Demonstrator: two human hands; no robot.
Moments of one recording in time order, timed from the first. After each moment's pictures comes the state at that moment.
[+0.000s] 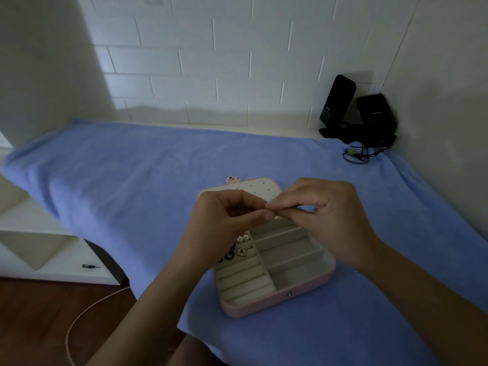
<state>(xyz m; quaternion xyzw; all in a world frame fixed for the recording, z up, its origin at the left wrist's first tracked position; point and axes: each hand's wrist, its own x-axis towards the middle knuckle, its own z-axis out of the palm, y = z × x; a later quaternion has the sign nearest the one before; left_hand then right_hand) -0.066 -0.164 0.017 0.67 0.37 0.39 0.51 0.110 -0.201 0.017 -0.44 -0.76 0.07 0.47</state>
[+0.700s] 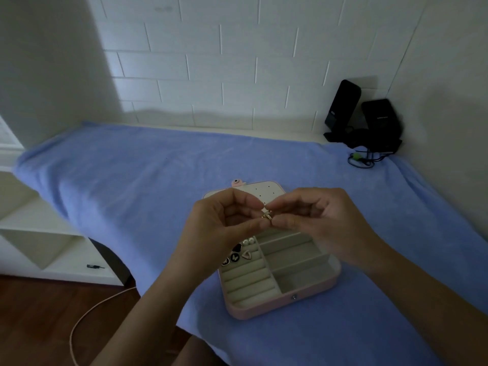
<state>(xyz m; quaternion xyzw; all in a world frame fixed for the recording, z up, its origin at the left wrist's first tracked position) -0.080 -0.171 0.017 0.63 0.31 0.43 0.57 0.099 -0.209 0.026 -0.44 -0.64 0.38 0.50</state>
